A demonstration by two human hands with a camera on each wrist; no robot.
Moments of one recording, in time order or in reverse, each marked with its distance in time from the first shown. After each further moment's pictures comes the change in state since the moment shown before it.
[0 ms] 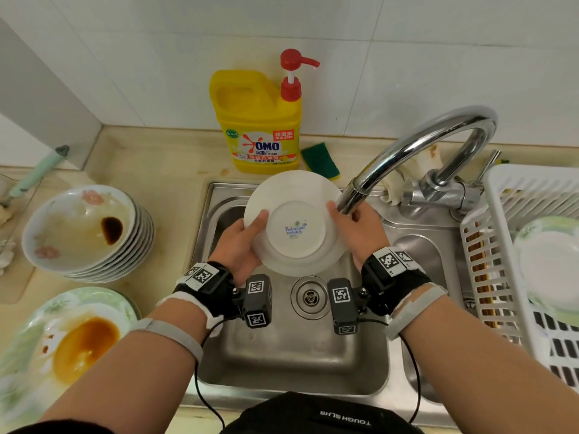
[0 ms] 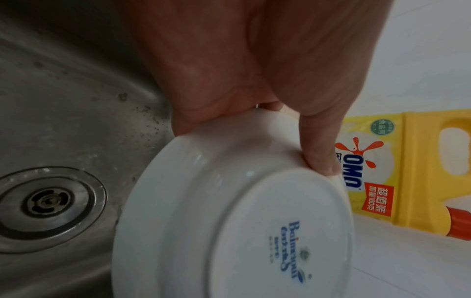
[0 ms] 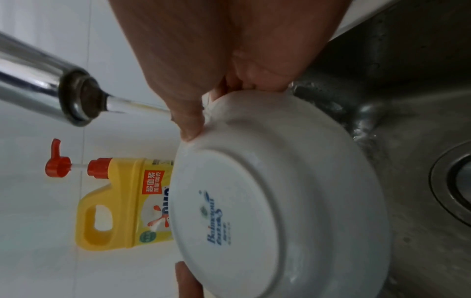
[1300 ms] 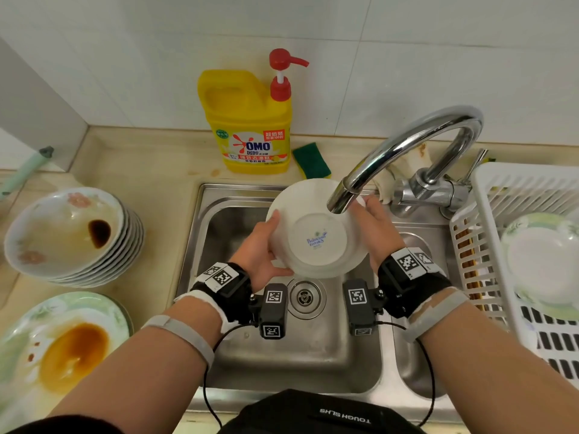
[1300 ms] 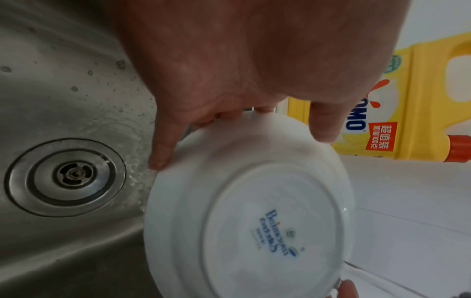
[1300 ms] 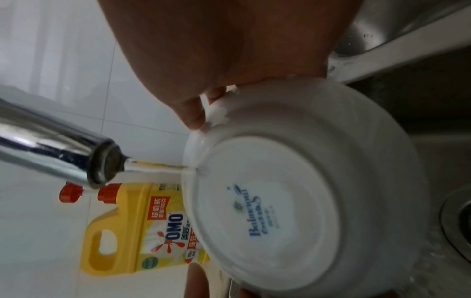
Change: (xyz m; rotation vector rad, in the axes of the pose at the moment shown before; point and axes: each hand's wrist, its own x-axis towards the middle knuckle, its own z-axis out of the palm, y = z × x) left_hand 0.000 -0.017 0.037 0.015 0.003 -0.215; right_hand 0.001 -0.001 -0.034 0.023 0.010 0.150
